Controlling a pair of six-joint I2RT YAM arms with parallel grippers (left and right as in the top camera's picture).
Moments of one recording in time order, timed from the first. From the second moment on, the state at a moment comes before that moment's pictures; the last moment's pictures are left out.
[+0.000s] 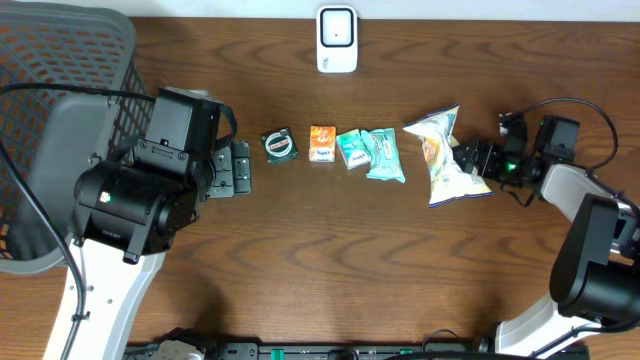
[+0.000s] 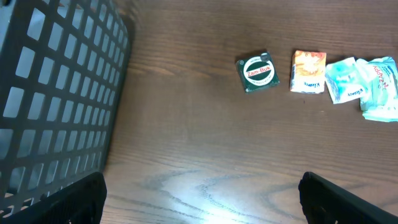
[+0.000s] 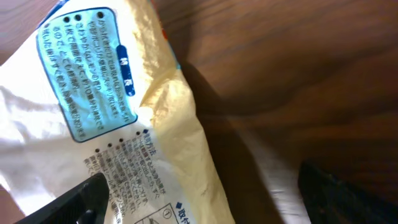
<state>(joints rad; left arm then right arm) -0.34 1.25 1.56 -1.34 -0.25 -0.32 -0.28 1.84 0.94 -0.20 -0.63 0.03</state>
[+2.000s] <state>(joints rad) -0.34 1.25 1.56 -1.34 -0.25 -0.32 -0.04 1.63 1.04 0.06 -0.51 0.23</state>
